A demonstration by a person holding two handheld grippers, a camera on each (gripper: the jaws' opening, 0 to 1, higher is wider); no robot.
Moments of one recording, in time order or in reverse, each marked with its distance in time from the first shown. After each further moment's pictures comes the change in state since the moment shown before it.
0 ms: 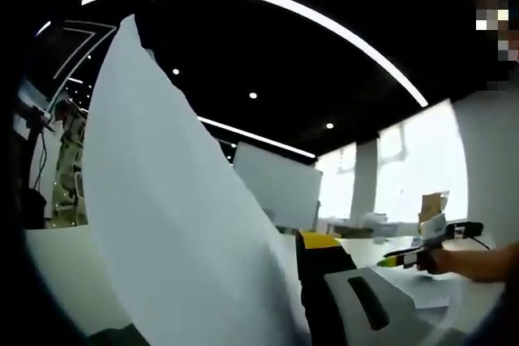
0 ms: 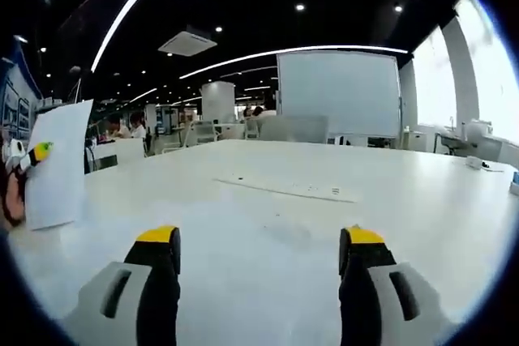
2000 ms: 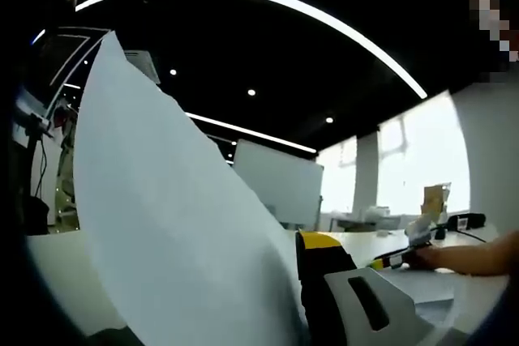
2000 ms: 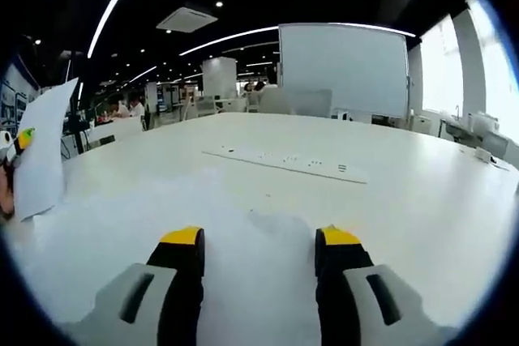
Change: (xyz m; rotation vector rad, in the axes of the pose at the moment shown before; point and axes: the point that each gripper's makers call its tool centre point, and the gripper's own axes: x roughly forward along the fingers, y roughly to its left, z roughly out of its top) left arm 0.002 -0.001 -0.004 0.032 0.023 0.000; right arm 0.039 -0.015 -0.029 0.000 0.134 0.012
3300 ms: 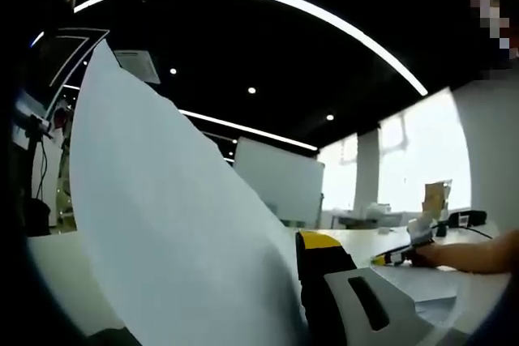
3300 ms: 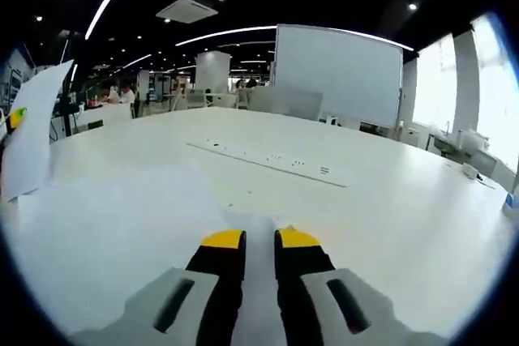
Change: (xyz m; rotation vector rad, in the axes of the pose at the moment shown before) left arm 0.000 0.000 -0.003 0.010 0.014 0.007; right arm -0.007 -0.015 -0.002 -0.073 0.010 -0.082
